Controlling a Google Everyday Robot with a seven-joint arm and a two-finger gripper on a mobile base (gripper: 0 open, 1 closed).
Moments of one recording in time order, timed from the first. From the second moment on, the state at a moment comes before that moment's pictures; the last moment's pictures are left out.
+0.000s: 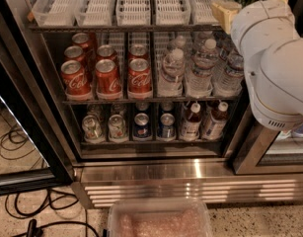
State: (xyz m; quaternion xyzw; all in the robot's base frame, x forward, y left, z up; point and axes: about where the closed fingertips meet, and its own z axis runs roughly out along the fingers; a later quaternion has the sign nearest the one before) arm 0.613 -0.219 1.078 -0.08 0.65 -0.17 0.74
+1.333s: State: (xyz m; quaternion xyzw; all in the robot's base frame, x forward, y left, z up) arm 0.622 -0.216 1.084 -0.06 0.64 -0.17 0.75
